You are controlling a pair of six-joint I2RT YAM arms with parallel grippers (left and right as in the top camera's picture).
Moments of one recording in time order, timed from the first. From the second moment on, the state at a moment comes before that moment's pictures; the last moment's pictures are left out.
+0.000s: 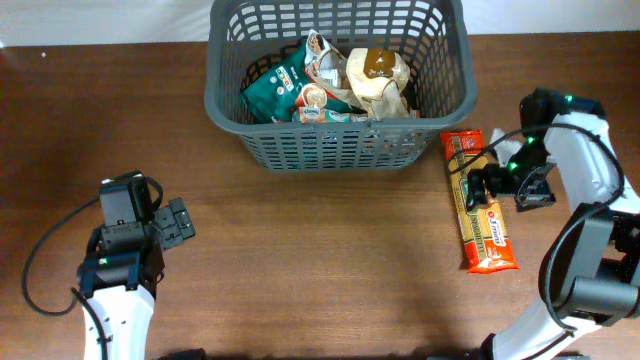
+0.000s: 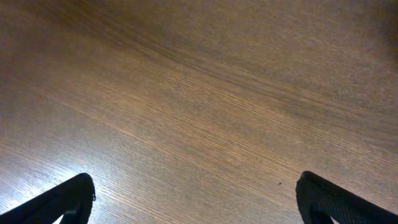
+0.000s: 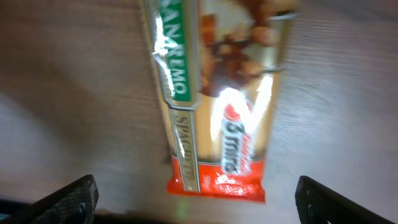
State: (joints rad) left arm 0.17 1.04 0.80 -0.74 -0.23 -0.15; right arm -0.20 1.89 1.46 -1.36 -0.10 -0.25
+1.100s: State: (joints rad) left arm 0.17 1.04 0.80 -0.74 -0.23 -0.15; right arm -0.20 1.89 1.25 -1.05 -0.10 -0.31
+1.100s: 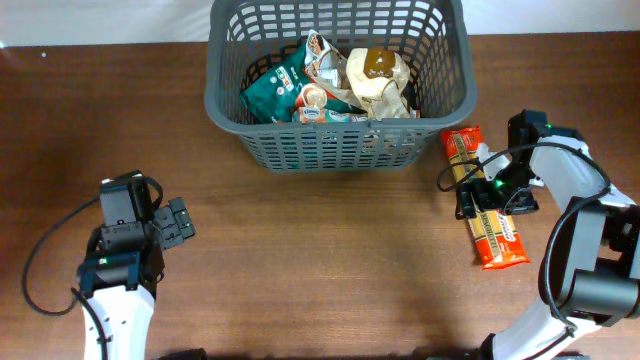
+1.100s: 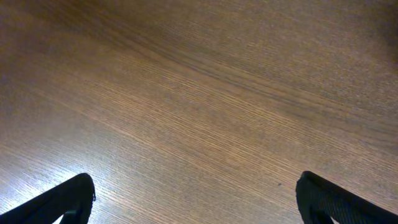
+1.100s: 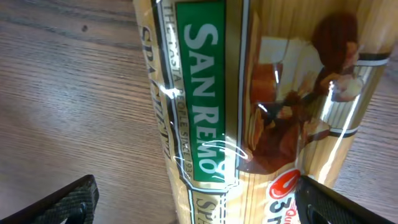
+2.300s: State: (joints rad) left arm 0.17 1.04 0.80 -0.74 -0.23 -0.15; right arm -0.20 1.92 1.24 -0.91 -0.03 -0.38
